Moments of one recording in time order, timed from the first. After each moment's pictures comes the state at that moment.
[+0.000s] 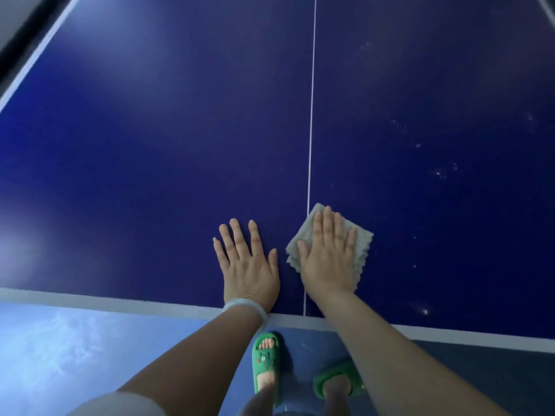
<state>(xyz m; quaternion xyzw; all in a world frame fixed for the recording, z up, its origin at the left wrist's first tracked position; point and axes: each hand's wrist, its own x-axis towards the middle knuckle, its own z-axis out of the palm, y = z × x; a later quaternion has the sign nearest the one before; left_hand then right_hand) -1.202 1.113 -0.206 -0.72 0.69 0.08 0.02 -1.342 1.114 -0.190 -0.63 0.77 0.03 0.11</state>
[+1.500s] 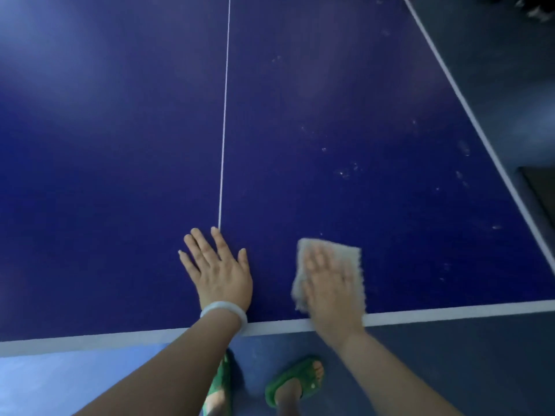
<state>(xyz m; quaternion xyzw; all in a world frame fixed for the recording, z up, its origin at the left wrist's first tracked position) -1.324 1.123 -0.198 -0.74 0.66 0.12 -0.02 -1.506 1.209 -0.187 -0.68 0.73 0.05 0.04</state>
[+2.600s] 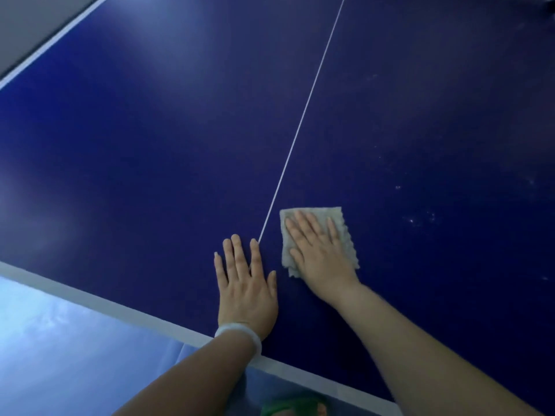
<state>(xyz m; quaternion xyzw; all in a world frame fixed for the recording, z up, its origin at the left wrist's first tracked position) -1.325 1.120 -0.206 -0.76 0.65 0.07 -0.01 -1.479 1.045 -0.192 -0.84 0.53 0.06 0.08</state>
